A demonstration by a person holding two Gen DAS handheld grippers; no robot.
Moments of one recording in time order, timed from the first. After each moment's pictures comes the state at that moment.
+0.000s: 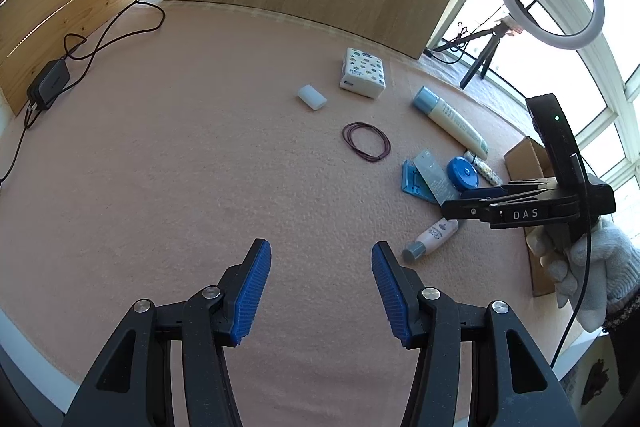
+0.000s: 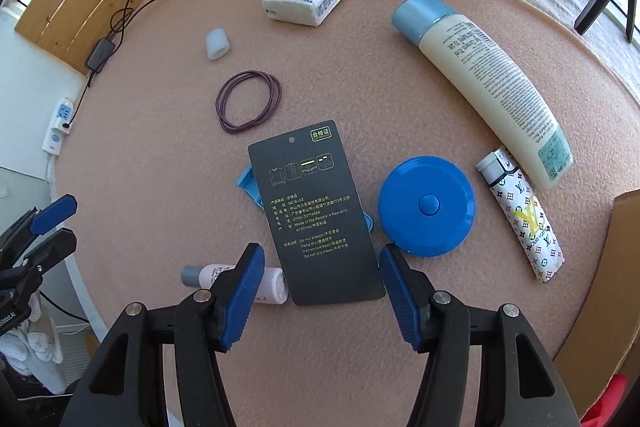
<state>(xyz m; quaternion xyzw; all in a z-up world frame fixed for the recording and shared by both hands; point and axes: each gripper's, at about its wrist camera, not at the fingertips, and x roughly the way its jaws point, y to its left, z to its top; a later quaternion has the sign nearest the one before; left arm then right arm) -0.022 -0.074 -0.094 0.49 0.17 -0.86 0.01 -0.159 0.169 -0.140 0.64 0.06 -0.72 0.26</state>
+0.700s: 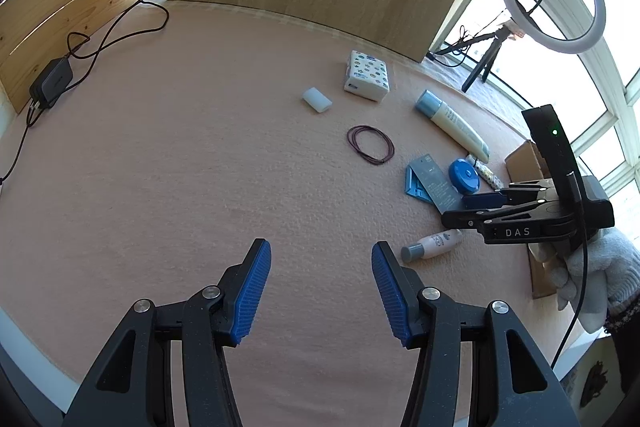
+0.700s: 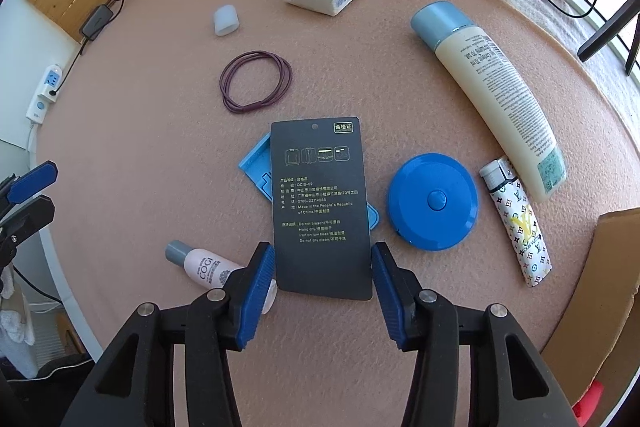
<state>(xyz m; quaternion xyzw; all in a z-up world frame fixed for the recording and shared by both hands) -0.020 -0.080 -0.093 0.48 0.17 -0.86 0.01 -0.153 0.167 -0.139 0.63 0.13 -0.72 0.25</state>
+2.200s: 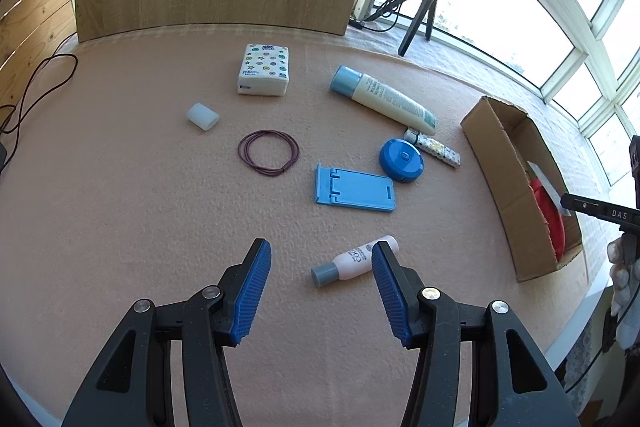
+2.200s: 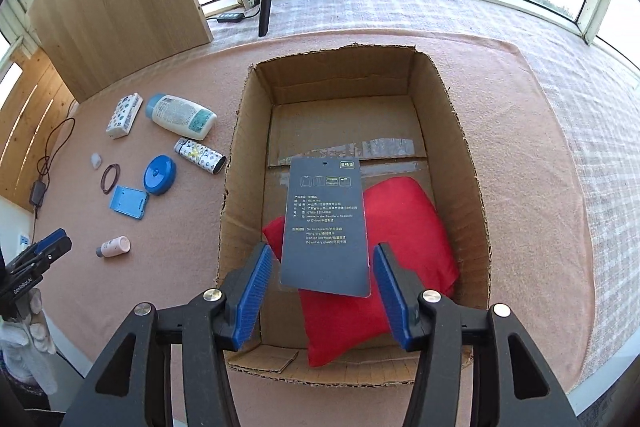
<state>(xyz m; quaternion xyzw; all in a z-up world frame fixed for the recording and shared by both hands) -0.071 0.003 -0.093 0.50 0.09 -0.86 -0.08 -0.068 0.407 -0.067 0.55 -0.08 -0.83 0.01</state>
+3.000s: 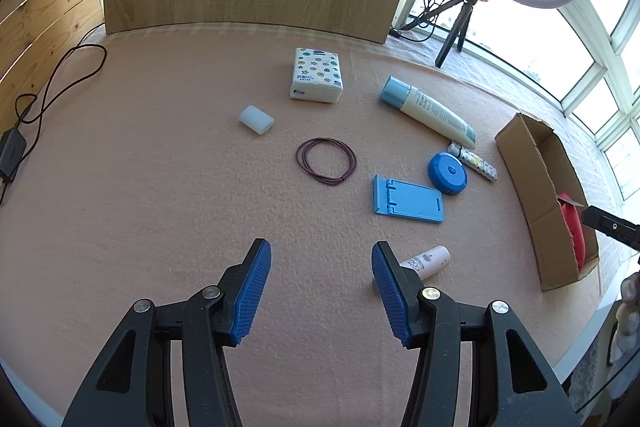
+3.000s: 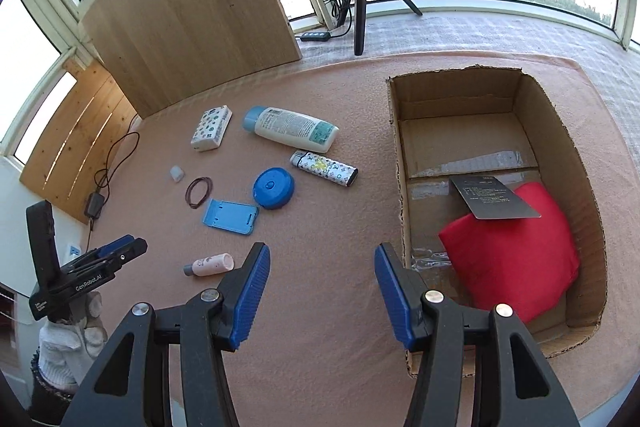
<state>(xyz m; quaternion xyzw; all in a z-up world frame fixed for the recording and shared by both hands) -0.077 -0.039 -0.098 0.50 0.10 -0.86 -0.04 -0.059 0.313 -0.056 0.50 -0.13 -0.85 0.10</state>
